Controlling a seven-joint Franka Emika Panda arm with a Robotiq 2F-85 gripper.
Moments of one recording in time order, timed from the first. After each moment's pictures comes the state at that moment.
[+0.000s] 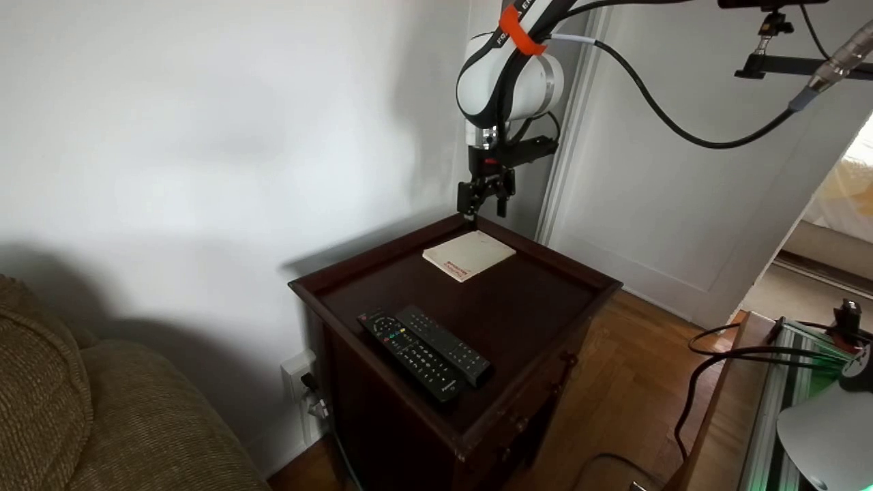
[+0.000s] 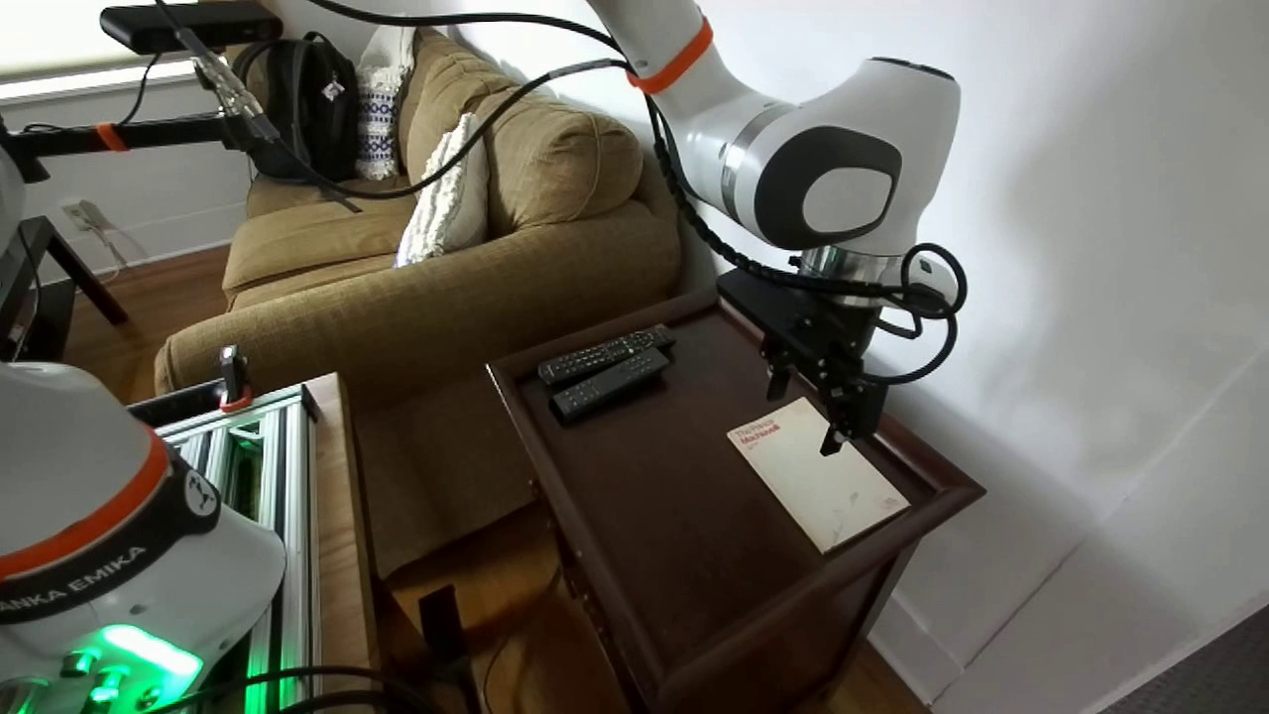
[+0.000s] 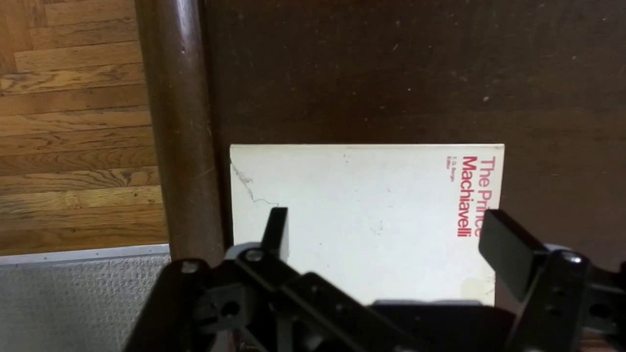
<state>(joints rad) -0.09 0.58 -0.06 -1.95 -0.07 2.40 -0.07</state>
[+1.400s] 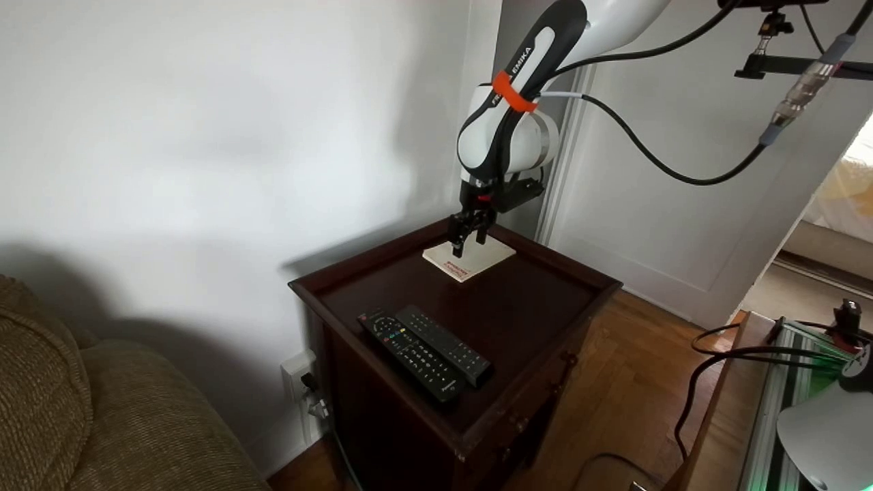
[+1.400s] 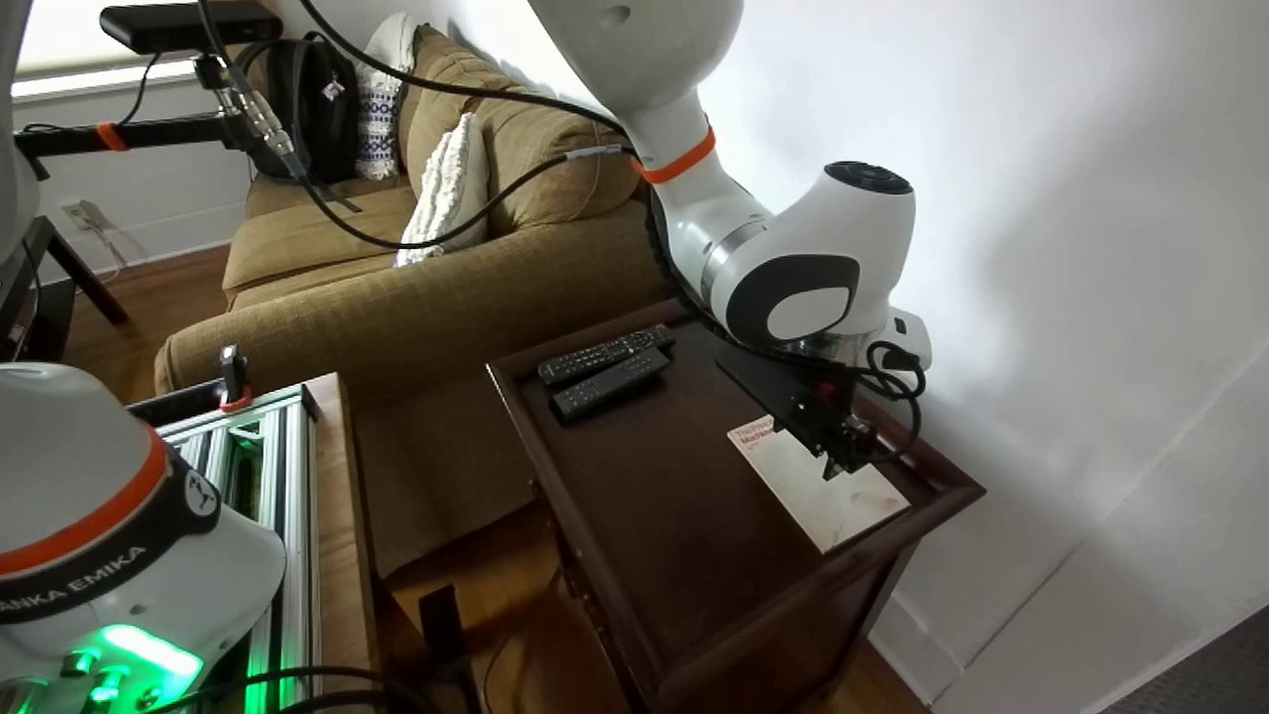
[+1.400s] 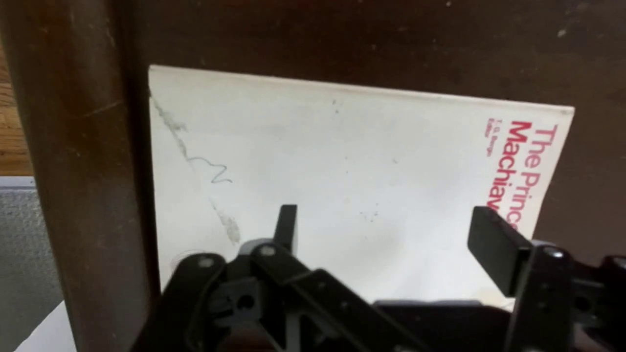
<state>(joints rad) -0.17 0.74 0.03 -1.94 -0.05 2.72 -0.20</state>
